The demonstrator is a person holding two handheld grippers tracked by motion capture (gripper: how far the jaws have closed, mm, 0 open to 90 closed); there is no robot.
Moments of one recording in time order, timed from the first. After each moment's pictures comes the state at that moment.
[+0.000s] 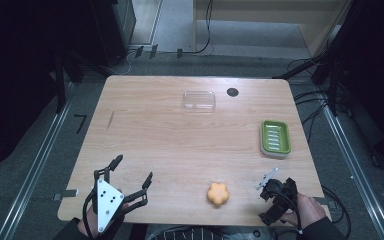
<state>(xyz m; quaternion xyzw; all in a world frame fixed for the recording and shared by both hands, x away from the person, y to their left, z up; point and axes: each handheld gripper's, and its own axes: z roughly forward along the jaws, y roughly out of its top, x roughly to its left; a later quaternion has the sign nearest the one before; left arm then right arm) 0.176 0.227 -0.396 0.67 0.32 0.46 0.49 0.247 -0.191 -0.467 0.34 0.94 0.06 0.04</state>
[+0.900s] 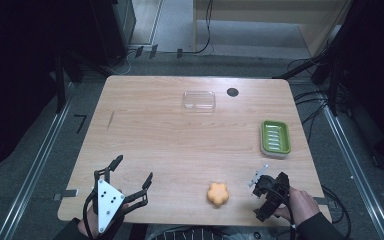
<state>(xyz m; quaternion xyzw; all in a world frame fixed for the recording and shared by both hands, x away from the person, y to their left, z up) 0.176 0.227 -0.396 0.67 0.32 0.46 0.49 0.257 -0.171 -0.461 0.32 0.95 0.04 0.06</state>
